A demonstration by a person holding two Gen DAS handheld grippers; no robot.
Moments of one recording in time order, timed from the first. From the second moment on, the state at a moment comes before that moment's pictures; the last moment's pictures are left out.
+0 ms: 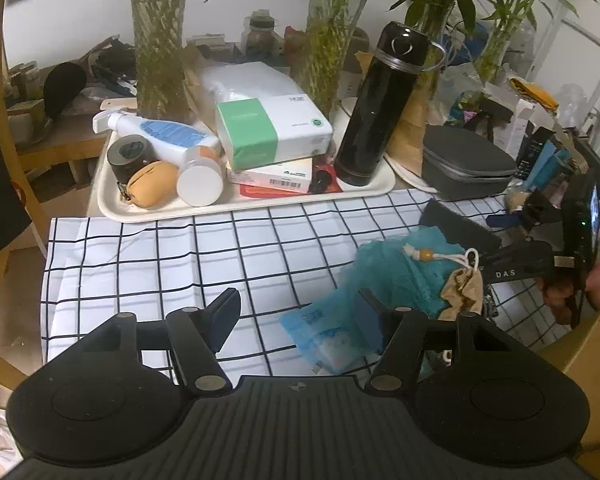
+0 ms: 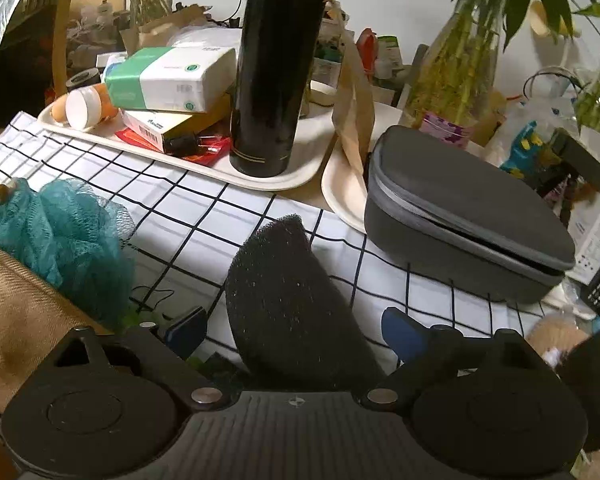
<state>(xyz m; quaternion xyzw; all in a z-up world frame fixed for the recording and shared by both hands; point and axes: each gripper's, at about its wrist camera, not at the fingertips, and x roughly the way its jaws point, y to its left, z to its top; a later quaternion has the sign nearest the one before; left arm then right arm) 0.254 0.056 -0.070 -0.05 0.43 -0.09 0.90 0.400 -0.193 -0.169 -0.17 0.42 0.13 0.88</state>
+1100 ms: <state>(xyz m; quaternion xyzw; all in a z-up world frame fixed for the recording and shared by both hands) 0.255 0.051 -0.065 -0.06 0.41 -0.13 0.90 0.404 -0.196 -0.146 -0.16 0.41 0.09 0.89</state>
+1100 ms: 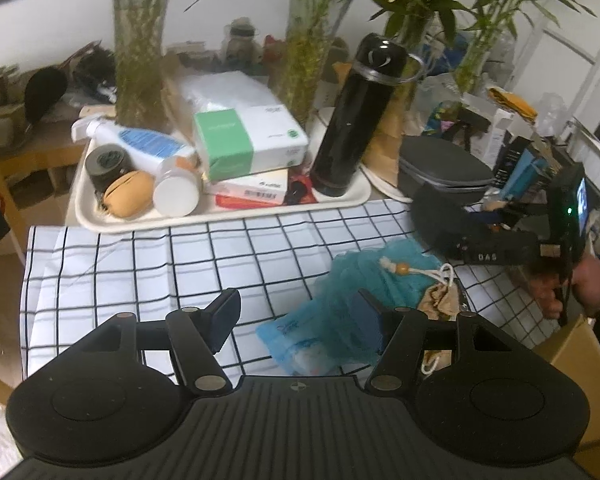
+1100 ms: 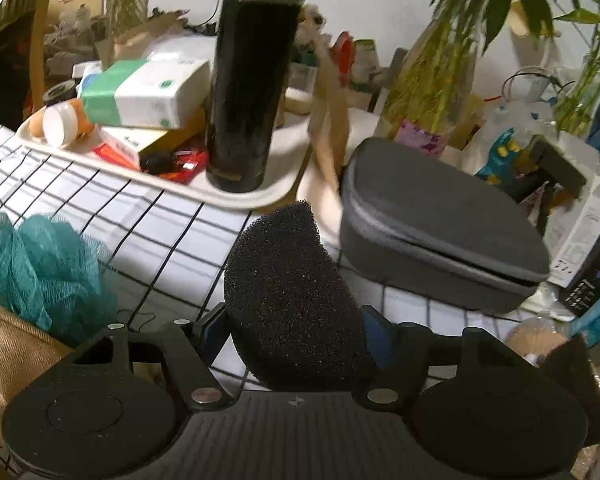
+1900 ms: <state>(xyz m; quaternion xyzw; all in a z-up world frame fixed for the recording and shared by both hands) 0.275 0.061 -0.089 -0.04 0.44 -0.11 0.89 0.378 -0.207 -0.098 -0.14 0.37 0.10 0.91</state>
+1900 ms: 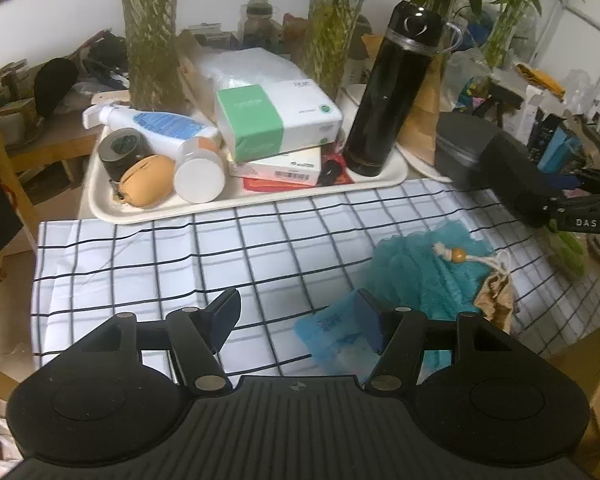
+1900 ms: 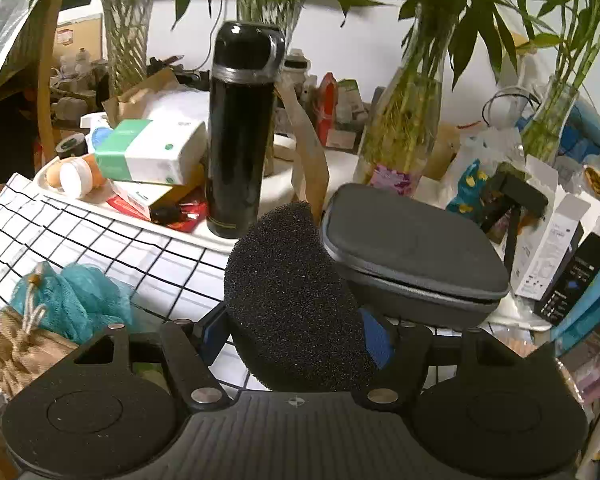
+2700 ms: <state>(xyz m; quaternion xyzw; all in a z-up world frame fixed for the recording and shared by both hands) 0.264 -0.023 -0.053 0.09 0.39 -0.35 0.85 0.331 -0.218 -0.049 -0.10 0.32 0.11 0.93</state>
